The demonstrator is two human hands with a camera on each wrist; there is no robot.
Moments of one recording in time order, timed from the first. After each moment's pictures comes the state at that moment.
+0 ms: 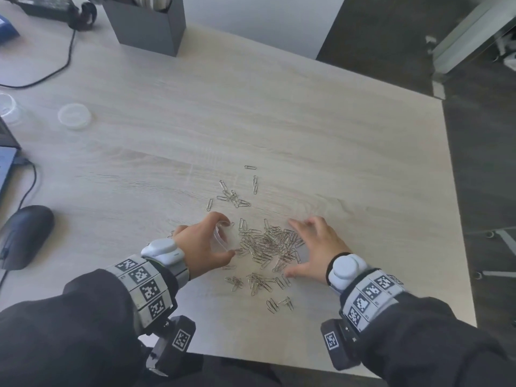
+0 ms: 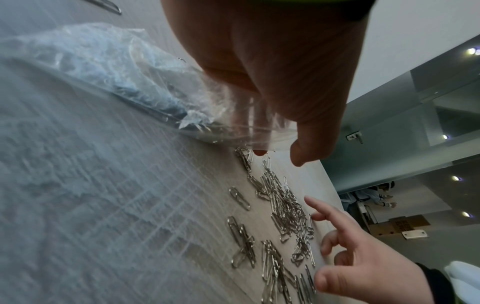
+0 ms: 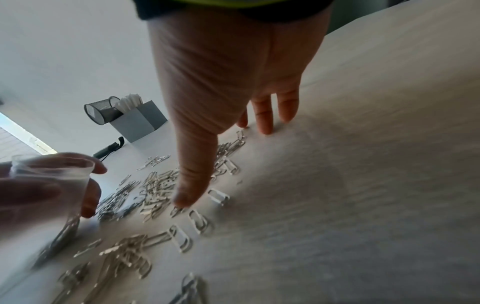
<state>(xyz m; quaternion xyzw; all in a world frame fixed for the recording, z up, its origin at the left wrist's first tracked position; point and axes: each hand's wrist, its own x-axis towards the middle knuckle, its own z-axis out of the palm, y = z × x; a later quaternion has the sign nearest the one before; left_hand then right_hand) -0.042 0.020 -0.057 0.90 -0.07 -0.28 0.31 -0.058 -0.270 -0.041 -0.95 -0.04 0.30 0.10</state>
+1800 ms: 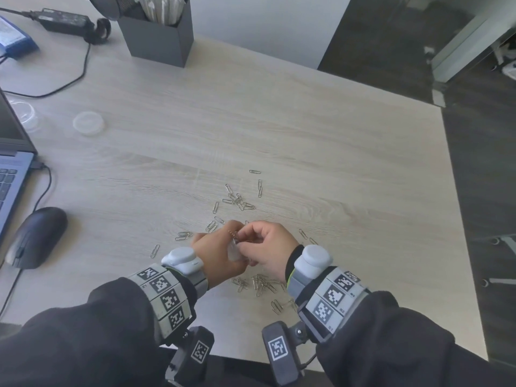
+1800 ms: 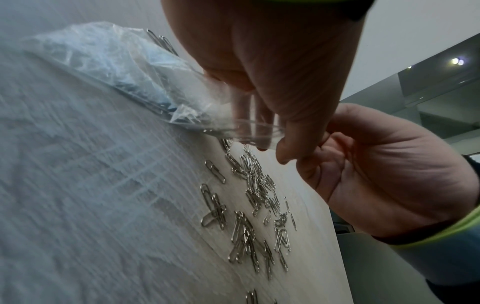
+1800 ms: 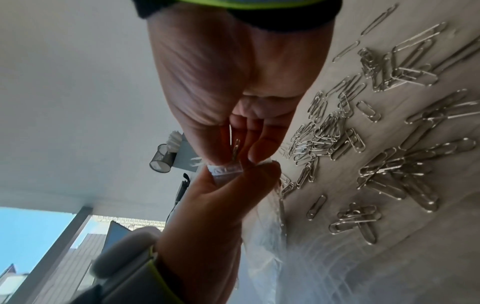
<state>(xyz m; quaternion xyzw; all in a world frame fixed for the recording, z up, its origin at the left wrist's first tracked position) -0.056 -0.004 -0.037 0.91 -0.06 -0.26 0.32 -0.056 -0.152 -0.013 -0.78 0.09 0.26 0.56</state>
